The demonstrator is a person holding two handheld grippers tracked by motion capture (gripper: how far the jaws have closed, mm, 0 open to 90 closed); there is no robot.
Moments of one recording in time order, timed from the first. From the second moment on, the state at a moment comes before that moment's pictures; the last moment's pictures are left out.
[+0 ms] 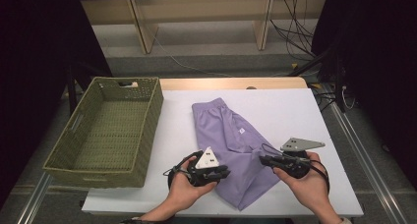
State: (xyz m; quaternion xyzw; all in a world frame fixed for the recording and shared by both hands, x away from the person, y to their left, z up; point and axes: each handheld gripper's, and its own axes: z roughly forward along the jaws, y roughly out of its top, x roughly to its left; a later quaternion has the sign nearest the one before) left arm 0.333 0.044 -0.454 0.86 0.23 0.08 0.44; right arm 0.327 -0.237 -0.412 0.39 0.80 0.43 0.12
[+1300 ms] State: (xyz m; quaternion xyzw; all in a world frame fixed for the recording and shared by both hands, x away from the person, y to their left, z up) left arm 0.328 0.014 -0.486 0.91 0.18 0.03 0.37; right arm 0.337 -0.284 -0.446 0.48 0.81 0.32 0.06
